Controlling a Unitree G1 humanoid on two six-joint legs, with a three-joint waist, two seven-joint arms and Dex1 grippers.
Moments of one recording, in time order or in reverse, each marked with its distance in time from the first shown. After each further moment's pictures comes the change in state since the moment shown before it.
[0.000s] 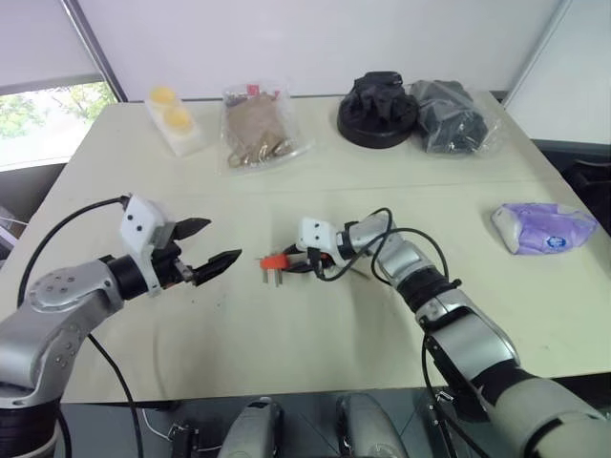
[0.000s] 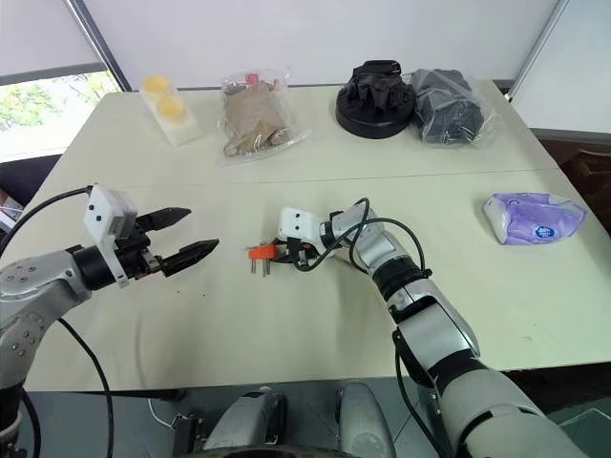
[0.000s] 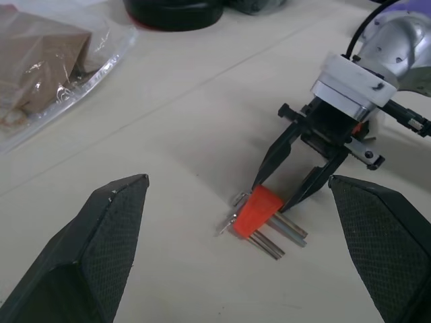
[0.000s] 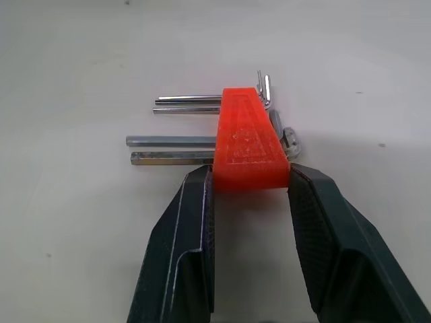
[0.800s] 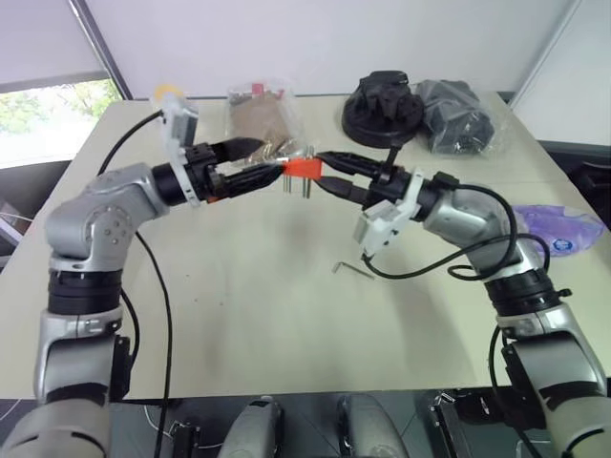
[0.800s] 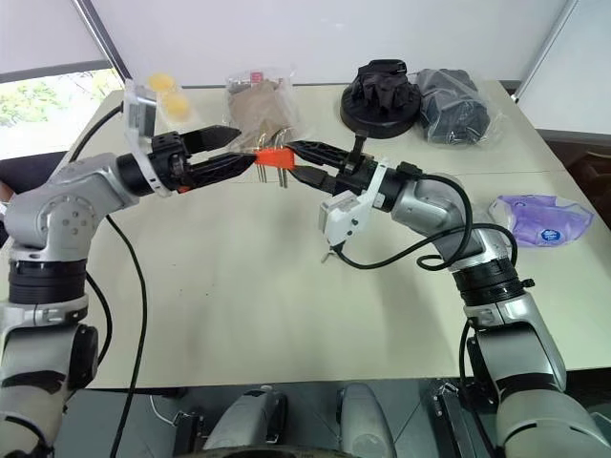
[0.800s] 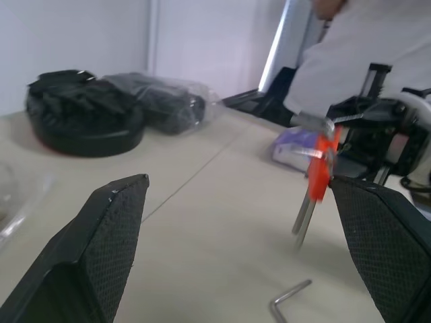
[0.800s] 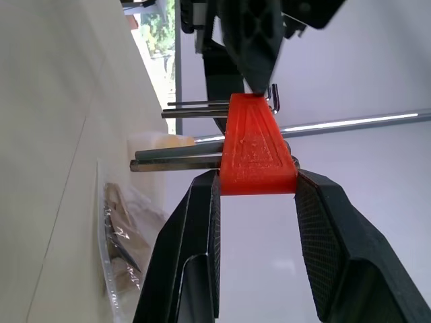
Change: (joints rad) left arm -0.659 -0.151 -0.184 0.525 -0.059 0.029 -0.246; right arm 0.075 -0.321 -0.186 -0.531 -0.333 -0.632 -0.615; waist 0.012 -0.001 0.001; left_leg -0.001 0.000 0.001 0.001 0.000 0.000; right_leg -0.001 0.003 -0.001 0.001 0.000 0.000
